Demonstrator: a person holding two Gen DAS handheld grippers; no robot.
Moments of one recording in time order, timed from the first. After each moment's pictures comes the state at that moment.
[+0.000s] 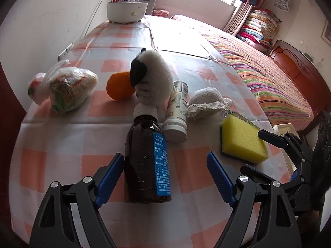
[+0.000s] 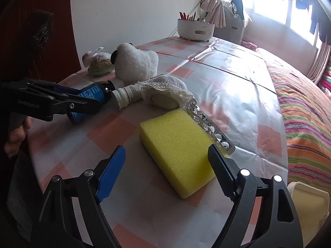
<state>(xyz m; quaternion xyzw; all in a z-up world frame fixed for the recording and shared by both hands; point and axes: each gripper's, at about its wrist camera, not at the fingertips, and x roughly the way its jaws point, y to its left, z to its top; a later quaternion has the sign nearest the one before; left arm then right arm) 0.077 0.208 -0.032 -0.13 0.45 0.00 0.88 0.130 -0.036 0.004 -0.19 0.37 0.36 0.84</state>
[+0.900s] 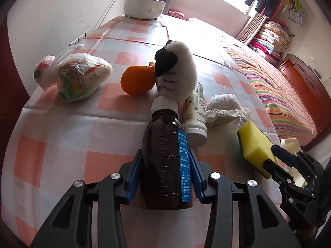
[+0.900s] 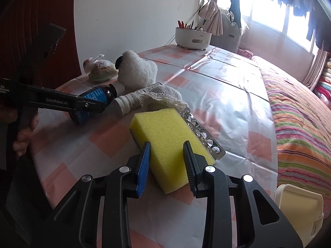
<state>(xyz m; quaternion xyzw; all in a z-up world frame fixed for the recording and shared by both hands) 0.080 0.226 -0.042 -0.17 0.44 0.03 0.88 0.117 -0.042 0.022 -0.19 0.34 0.35 0.85</state>
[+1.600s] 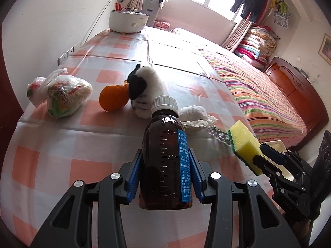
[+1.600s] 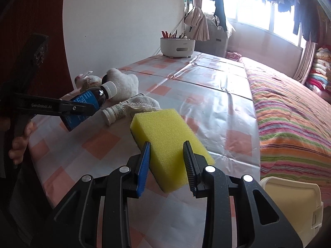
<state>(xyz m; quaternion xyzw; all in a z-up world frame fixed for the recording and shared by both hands) 0.077 0.198 -0.014 -0.16 0.40 -0.01 0.90 0.122 -0.078 0.037 -0.15 0.32 0.33 0.88</state>
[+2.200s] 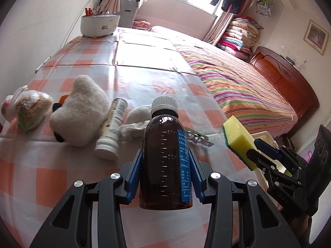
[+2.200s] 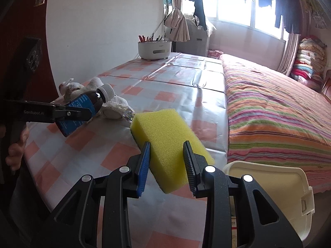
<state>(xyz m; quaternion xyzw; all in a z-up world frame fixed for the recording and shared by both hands) 0.094 0.138 -0.007 -0.14 0.40 -0.06 0.91 0.127 -0.134 0.044 -0.13 0.32 0.28 0.90</state>
